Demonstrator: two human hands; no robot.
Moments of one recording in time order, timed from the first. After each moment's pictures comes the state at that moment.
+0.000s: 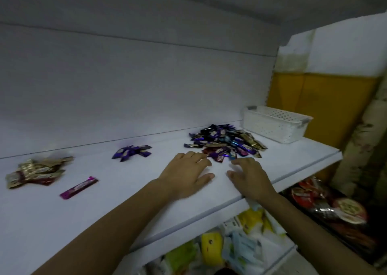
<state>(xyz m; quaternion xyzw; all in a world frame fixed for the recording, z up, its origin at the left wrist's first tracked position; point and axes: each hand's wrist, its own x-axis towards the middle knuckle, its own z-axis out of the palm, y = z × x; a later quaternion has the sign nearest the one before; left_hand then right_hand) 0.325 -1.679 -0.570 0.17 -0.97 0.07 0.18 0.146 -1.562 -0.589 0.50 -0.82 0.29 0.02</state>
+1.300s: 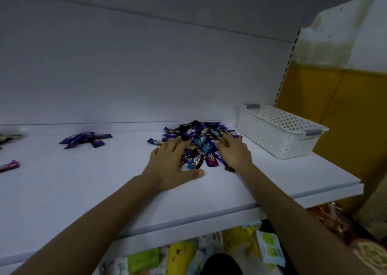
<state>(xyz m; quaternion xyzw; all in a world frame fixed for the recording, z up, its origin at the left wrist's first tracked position) 0.188 -1.689 -0.595 0.41 -0.88 -0.09 0.21 -0.025 -1.666 -0.579 0.52 -0.80 0.29 -0.06</state>
